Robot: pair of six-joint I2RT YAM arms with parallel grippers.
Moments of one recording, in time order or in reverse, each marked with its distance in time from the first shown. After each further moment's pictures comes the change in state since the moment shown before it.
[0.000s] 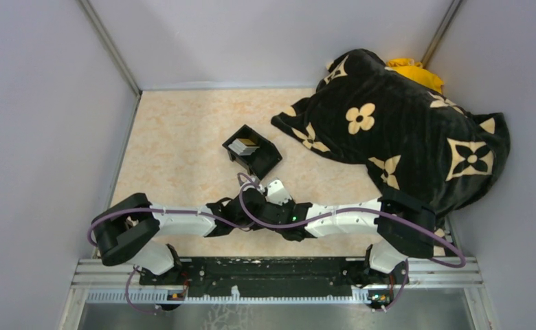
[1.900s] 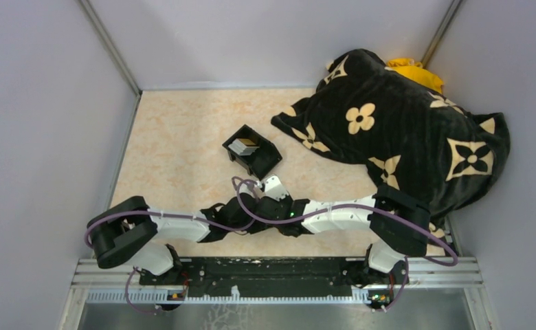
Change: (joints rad) left arm 0.010 -0.034 -0.108 0.139 0.029 -0.055; right arm -0.038 0.040 0.017 0.076 -0.005 -0.061
